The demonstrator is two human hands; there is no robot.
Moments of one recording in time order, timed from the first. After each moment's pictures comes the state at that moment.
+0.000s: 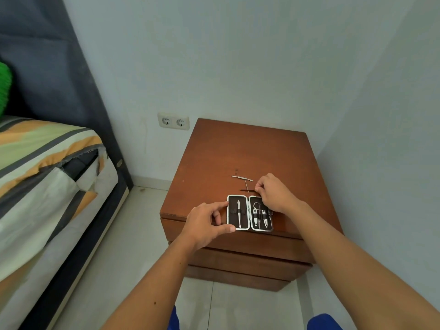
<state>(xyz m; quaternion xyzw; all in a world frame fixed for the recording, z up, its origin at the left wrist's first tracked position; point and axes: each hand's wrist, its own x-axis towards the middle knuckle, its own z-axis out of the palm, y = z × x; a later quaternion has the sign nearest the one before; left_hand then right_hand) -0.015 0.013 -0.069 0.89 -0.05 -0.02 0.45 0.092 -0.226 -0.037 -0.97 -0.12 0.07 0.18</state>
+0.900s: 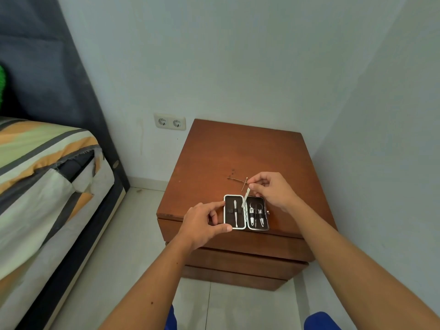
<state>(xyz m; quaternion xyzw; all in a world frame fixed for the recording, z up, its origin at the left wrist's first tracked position) -0.017 0.013 -0.069 0.90 -0.05 -0.02 0.44 0.078 -0.230 -0.019 -0.87 -0.05 0.08 0.48</state>
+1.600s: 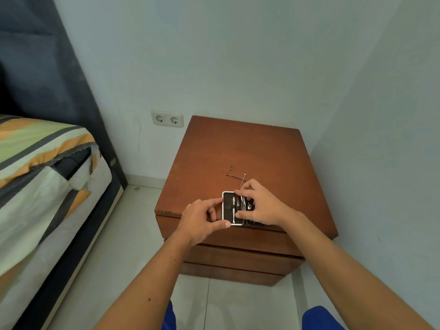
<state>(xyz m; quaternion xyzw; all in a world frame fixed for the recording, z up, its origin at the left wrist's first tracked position) -0.016 0.013 -0.069 0.90 -0.06 -0.01 0.44 0.046 -0.219 -0.038 -0.94 -0.22 0.14 0.24</state>
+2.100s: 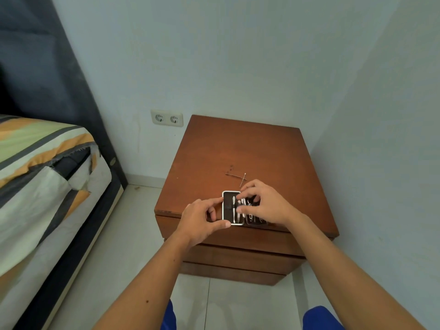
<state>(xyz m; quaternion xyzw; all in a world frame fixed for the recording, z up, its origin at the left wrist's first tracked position) -0.017 0.013 -0.069 0.90 -0.06 -0.01 0.43 0.042 -0.225 -0.034 -0.92 -0.20 0.10 0.33</state>
